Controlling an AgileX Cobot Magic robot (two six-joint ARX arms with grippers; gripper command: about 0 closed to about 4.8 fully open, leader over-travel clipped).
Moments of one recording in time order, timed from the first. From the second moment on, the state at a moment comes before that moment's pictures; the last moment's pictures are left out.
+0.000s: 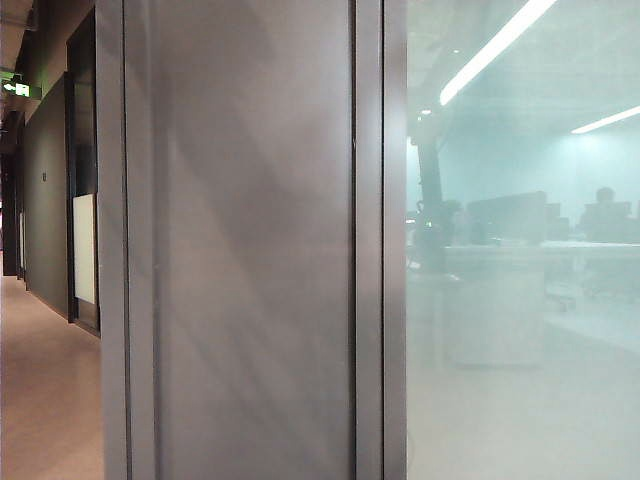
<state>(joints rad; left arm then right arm) 0.02 1.13 1.25 0.41 0.07 0.03 0.02 1.23 1.50 0.28 -0.31 0.17</state>
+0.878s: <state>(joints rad) -0.02 1.14 1.27 0.58 0.51 -0.20 0.15 1.23 1.50 0.29 -0.79 0.21</state>
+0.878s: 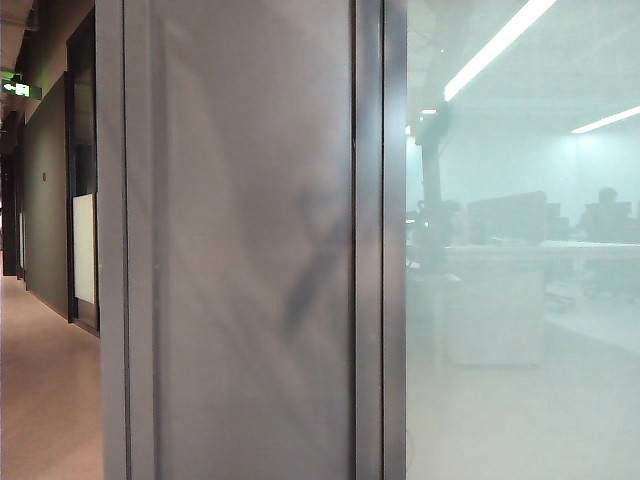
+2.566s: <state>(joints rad) -0.18 1.57 1.83 0.58 0.48 -0.35 0.15 1.23 1.50 0.25 -0.79 0.21</state>
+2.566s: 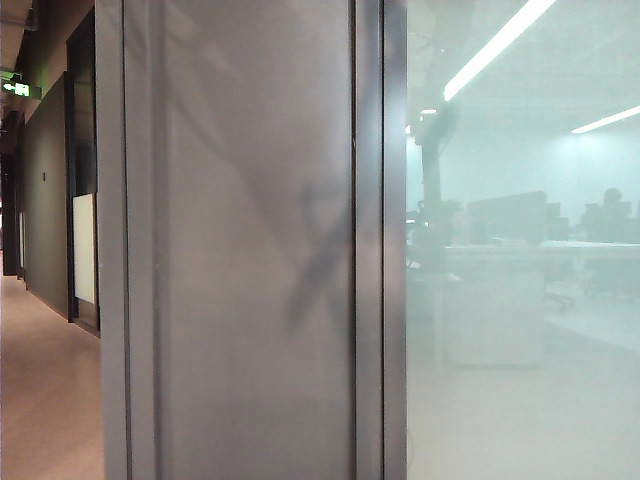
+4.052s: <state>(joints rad) -0.19 1.25 1.83 0.24 0.60 -0.22 0.14 1.17 1.50 0.19 -0.81 0.21</state>
